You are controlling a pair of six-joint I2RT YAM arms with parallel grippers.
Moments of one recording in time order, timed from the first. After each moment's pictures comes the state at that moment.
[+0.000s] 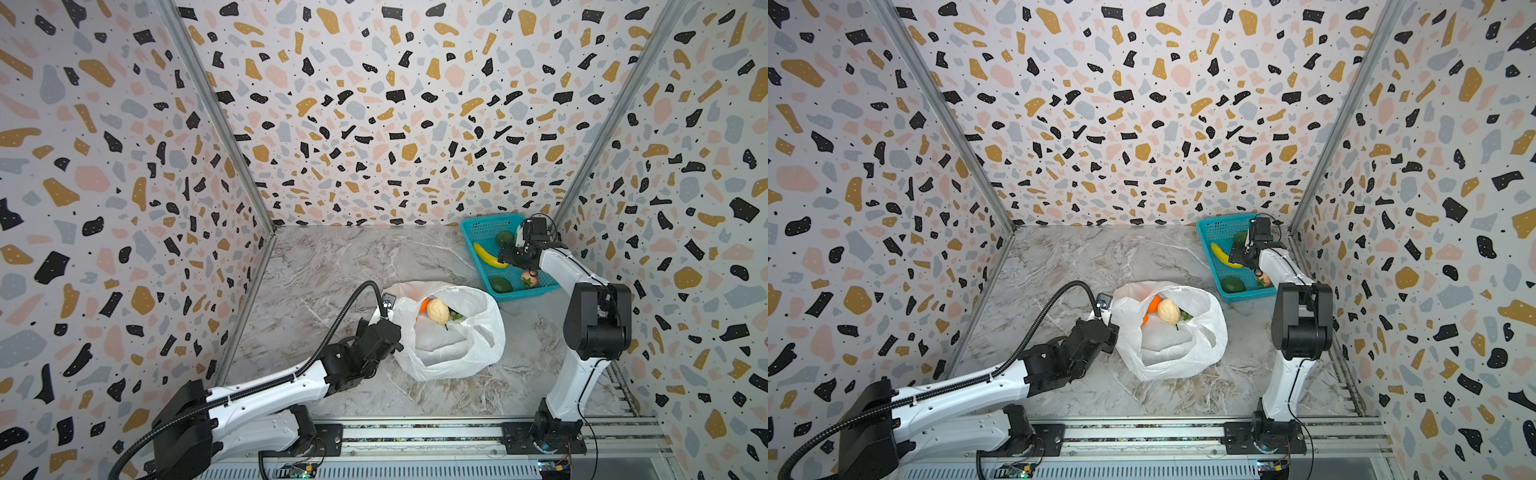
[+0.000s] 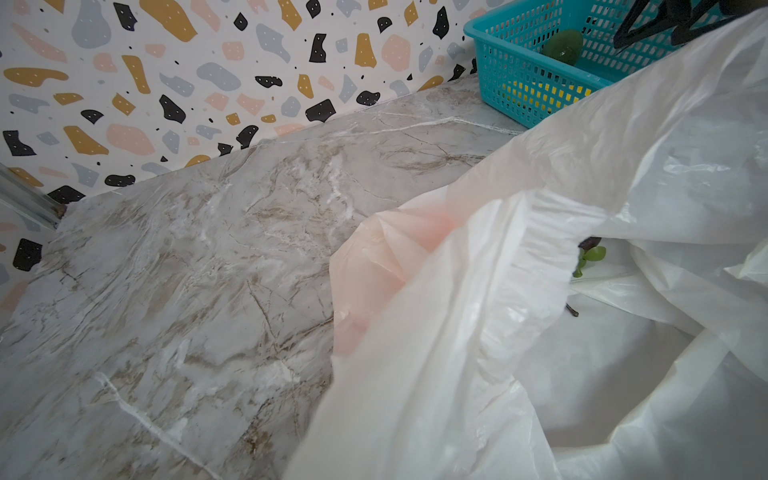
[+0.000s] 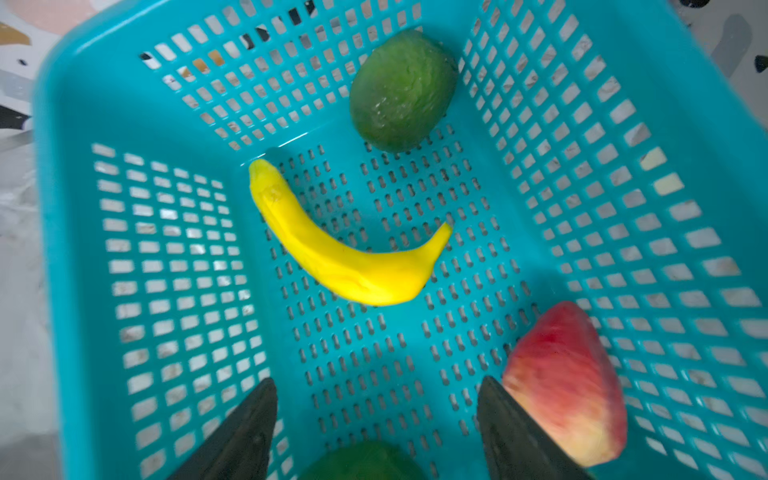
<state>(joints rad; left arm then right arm) -1.01 1.09 0.65 -0.18 -0.65 -0.29 0.03 1.87 1.49 -0.49 -0.06 0.22</state>
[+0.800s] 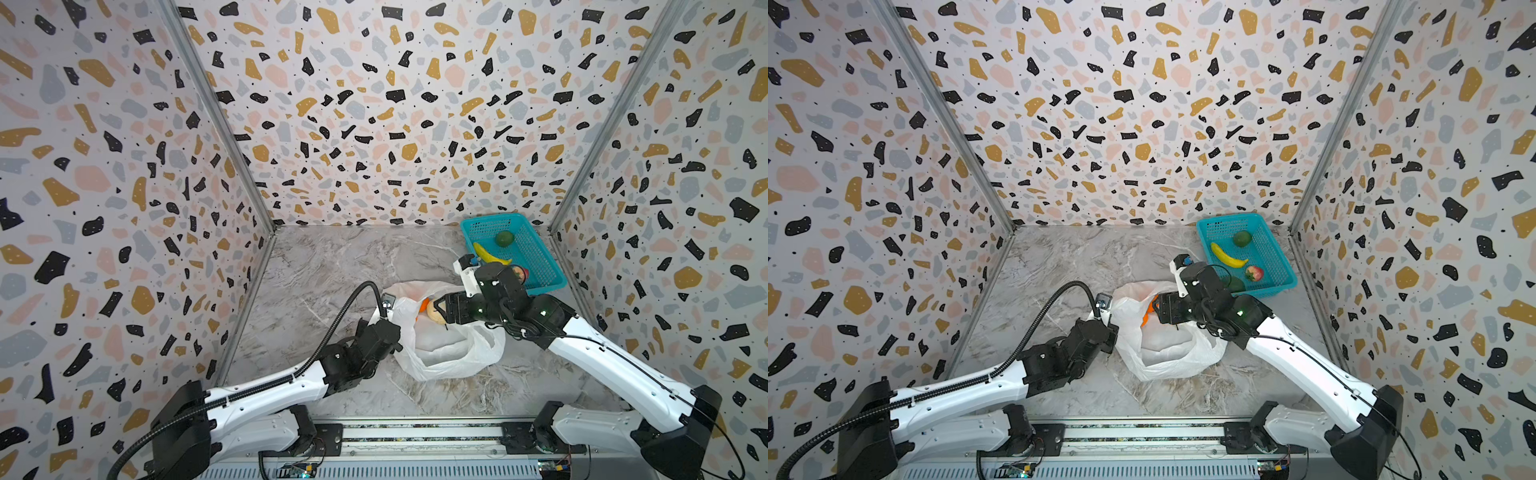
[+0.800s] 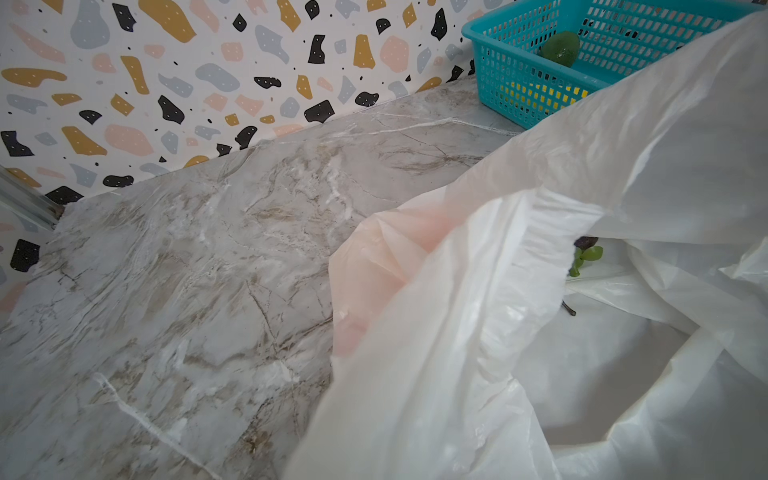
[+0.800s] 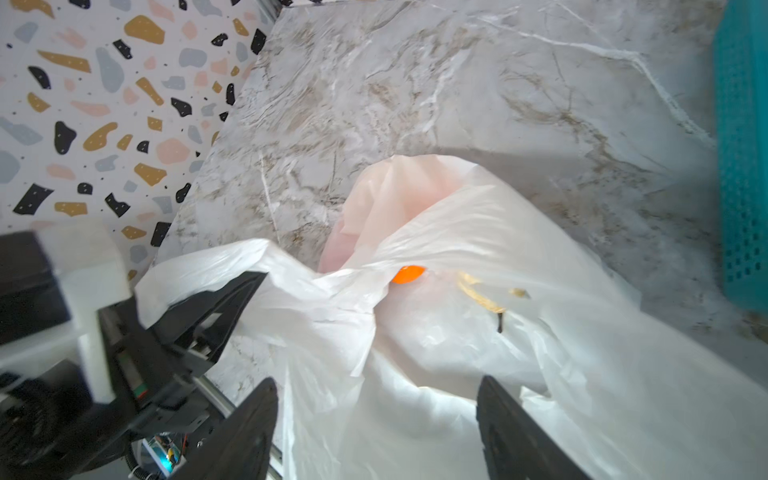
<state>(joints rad) -1.01 1.08 0.65 -0.18 -0.65 -0.28 0.84 1.17 1.16 -0.68 0.00 0.50</state>
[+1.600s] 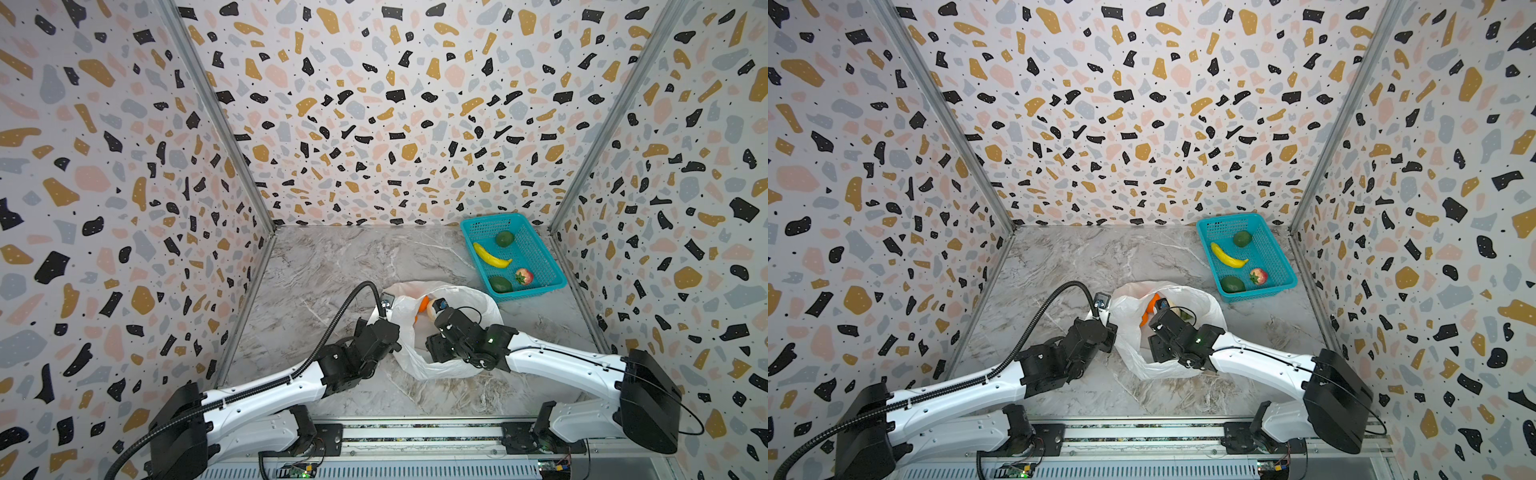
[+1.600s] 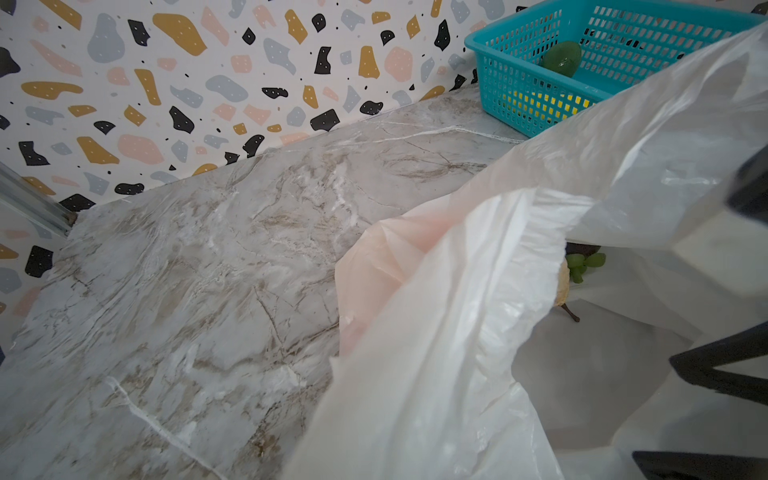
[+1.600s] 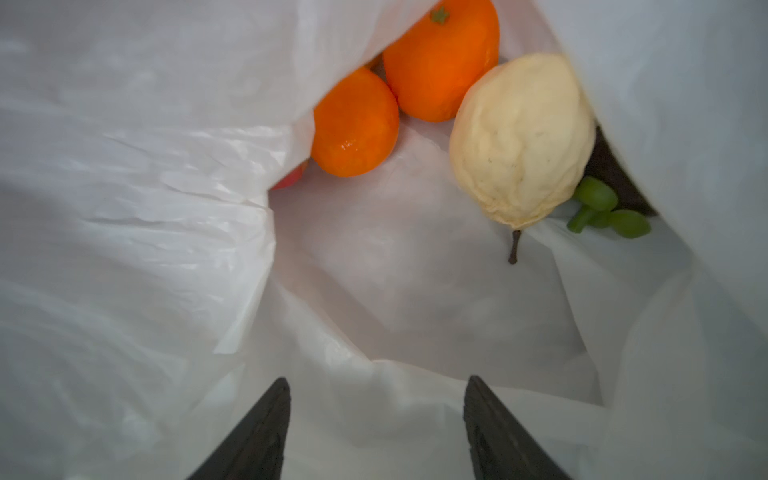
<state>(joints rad) -1.01 1.06 0.65 -0.18 -0.66 -0.26 0.97 1.37 0.83 -0.43 0.15 0.51</state>
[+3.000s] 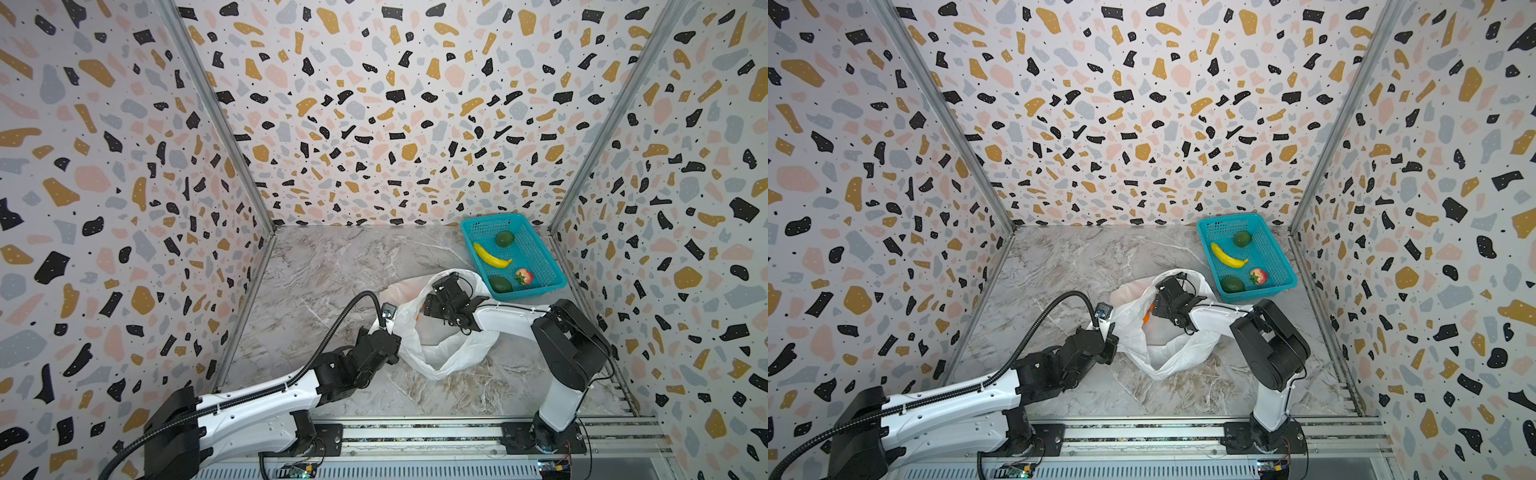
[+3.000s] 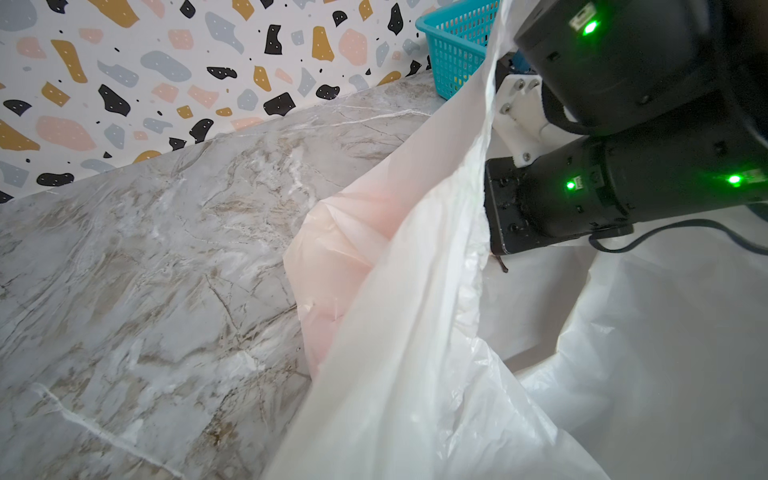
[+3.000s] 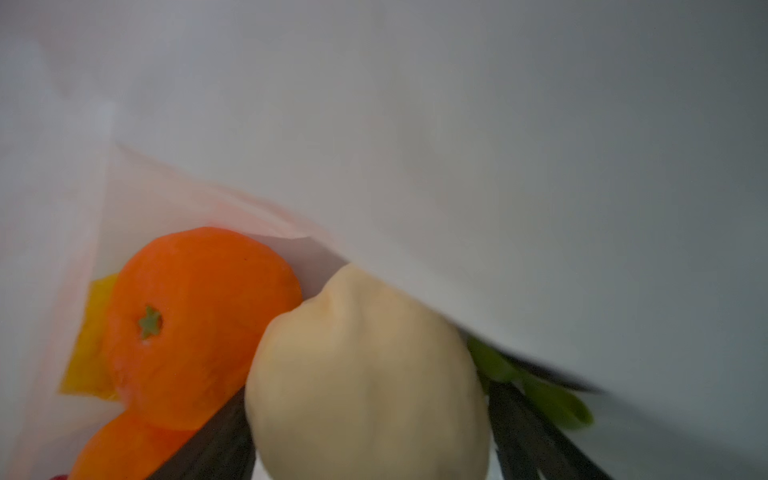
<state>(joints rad) -1.06 1.01 0.58 -0.16 -0.58 -0.30 0.69 1.81 1.01 -0.11 0.22 0.72</state>
